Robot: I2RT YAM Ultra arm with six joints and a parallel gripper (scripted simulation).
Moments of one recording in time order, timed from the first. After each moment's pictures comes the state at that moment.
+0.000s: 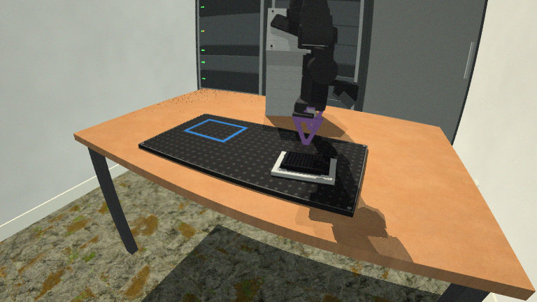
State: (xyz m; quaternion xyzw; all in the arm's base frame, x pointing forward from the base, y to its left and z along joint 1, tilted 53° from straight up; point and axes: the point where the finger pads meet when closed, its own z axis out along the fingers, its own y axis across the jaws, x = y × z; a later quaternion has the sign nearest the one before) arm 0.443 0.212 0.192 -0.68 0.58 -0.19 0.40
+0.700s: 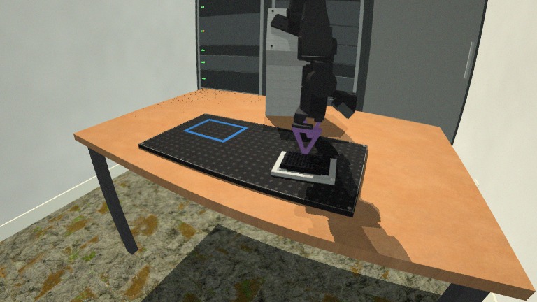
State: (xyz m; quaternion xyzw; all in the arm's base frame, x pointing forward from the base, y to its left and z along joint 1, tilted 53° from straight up) arm 0.459 0.220 0.173 -0.69 0.58 -0.19 0.39
